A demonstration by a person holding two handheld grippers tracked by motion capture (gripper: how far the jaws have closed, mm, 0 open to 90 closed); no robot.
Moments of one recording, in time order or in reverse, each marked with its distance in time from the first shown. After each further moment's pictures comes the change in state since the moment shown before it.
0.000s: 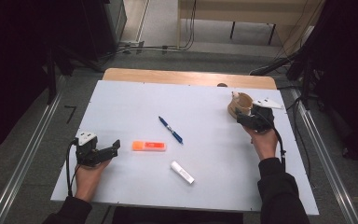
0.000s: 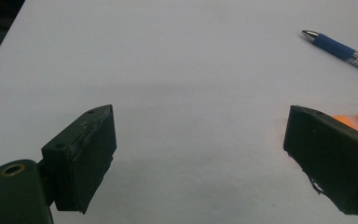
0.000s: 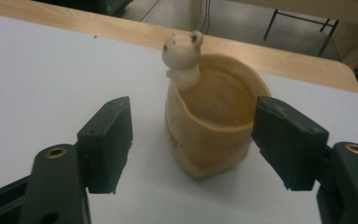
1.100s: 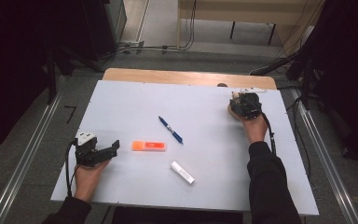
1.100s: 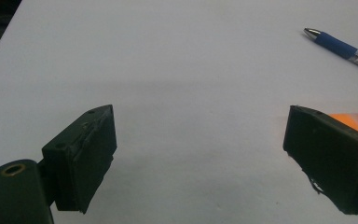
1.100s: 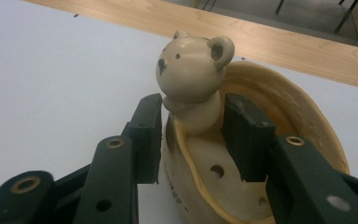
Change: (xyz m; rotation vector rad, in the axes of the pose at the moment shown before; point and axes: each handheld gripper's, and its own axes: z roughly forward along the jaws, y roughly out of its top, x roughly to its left) left arm 0.002 -0.001 0.000 0.004 -0.008 -0.010; right arm 0.001 0.020 0.062 0.128 0.012 -0.019
